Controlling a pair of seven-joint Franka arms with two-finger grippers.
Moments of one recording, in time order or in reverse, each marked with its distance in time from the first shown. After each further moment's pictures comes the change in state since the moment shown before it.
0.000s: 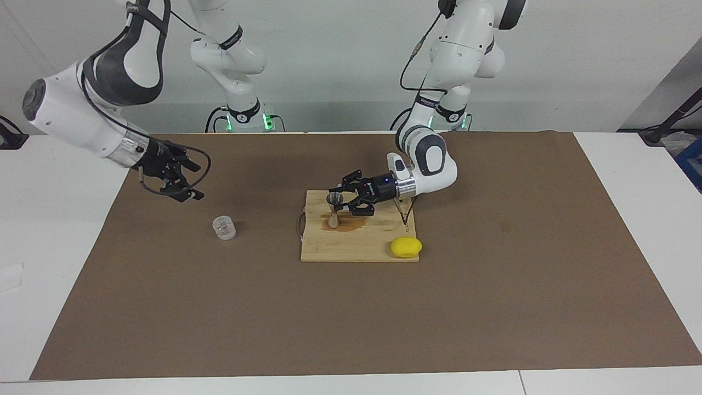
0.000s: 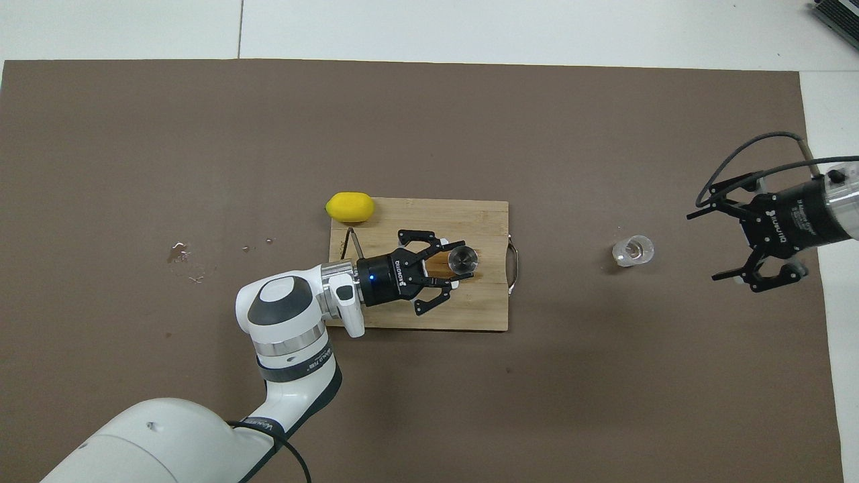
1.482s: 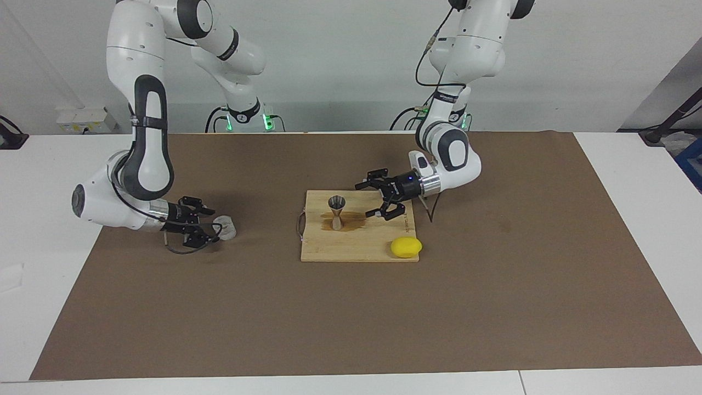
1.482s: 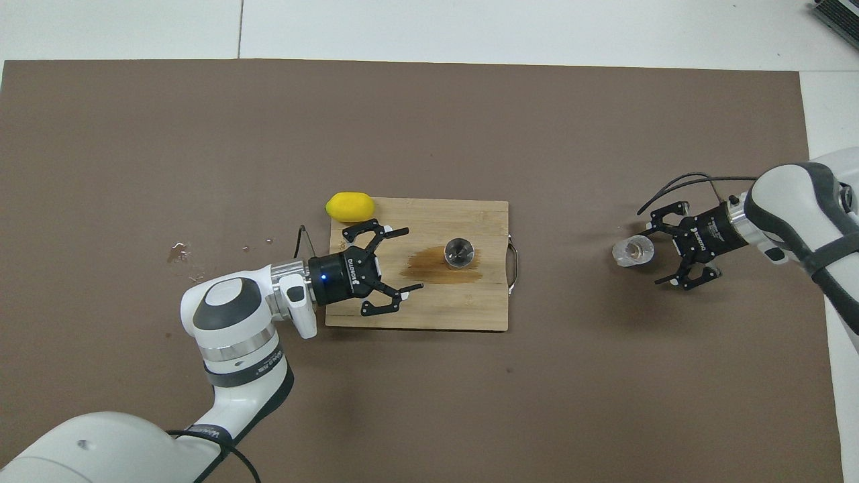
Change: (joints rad) left arm 0.243 -0.150 0.016 -0.153 0.315 -0.082 0.002; right arm -0.041 0.299 0.014 -0.045 0.102 0.155 -0.172
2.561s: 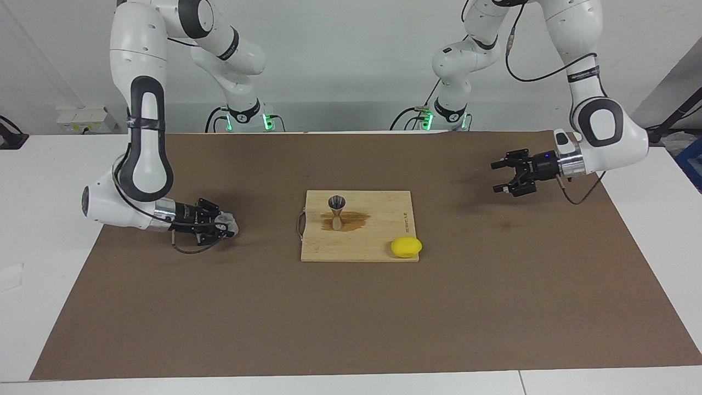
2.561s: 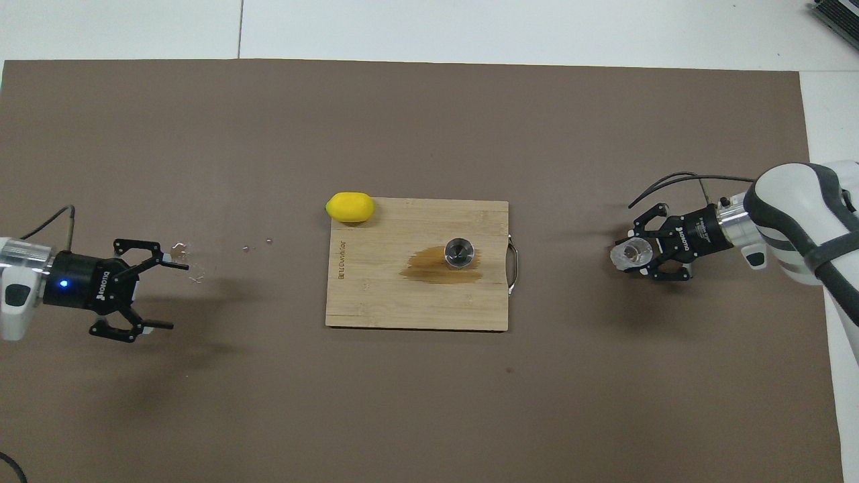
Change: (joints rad) left arm 0.598 -0.025 0.013 0.317 1.136 -0.396 -0.087; right arm 0.001 -0.011 -0.001 -0.025 0.145 -0.007 -0.053
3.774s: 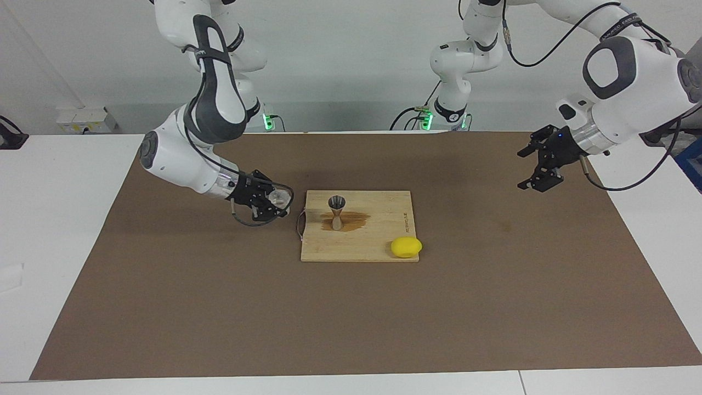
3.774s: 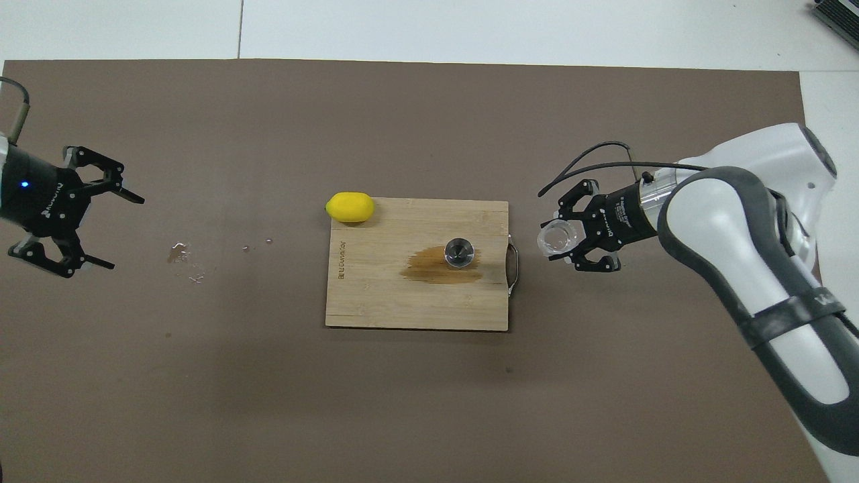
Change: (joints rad) left arm -0.305 -0.032 -0.035 0.459 0.425 -0.097 -0.762; right arm 0.406 -0.231 0.005 -0.021 -0.042 0.208 0.546
